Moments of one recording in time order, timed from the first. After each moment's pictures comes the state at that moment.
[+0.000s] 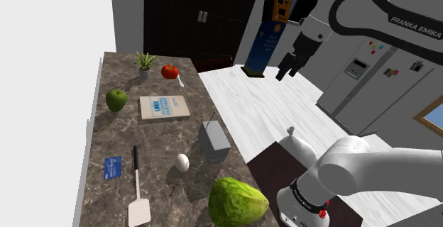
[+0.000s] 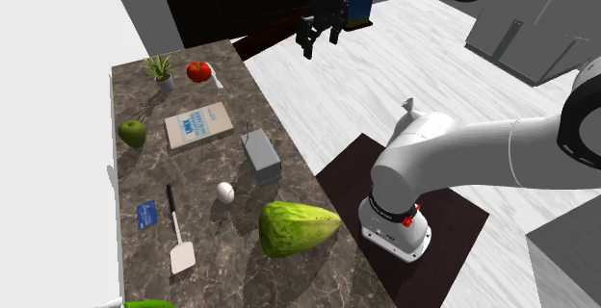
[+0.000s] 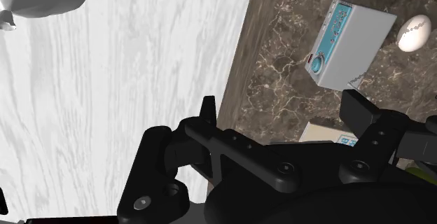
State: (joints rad) arm -0.02 -0.80 -0.05 -2.36 -0.05 1.63 -0.02
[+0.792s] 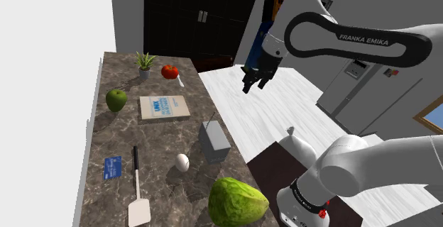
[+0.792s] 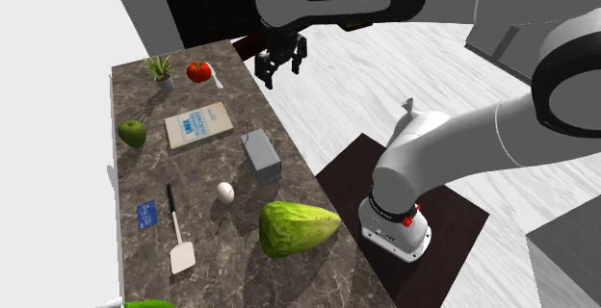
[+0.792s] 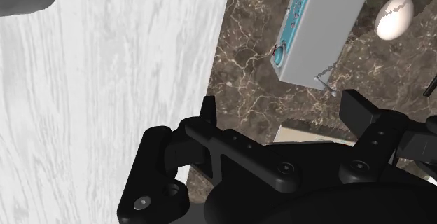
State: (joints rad) arm 0.04 -0.62 0.09 -2.43 0.05 1.87 0.14
